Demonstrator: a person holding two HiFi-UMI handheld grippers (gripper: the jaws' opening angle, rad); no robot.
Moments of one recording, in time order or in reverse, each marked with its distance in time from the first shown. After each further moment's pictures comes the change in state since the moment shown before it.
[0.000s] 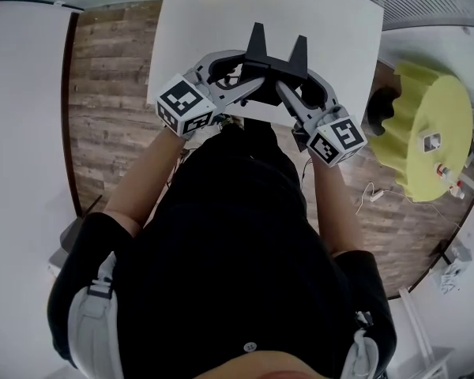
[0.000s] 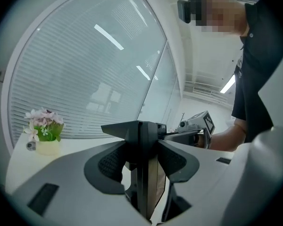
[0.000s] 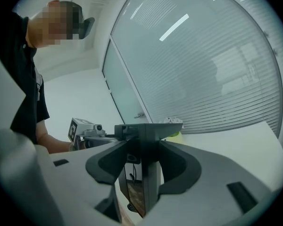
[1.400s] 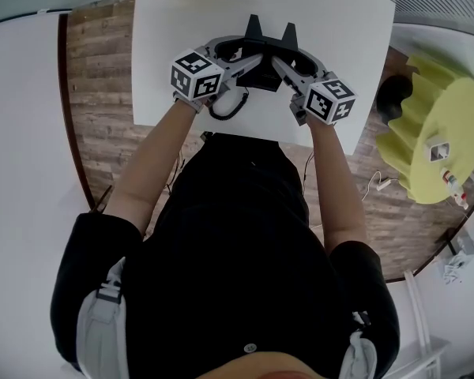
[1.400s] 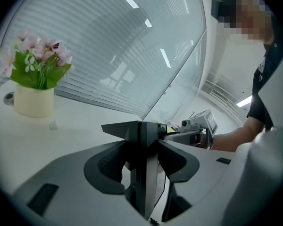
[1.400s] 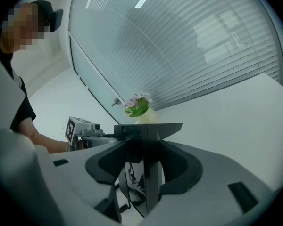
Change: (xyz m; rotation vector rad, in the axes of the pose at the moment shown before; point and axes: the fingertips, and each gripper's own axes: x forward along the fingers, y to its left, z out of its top) left arm 0.132 0.141 -0.106 -0.290 0.192 0.023; right arm 0.080 -0.186 -0.088 0.276 0.201 -0.039
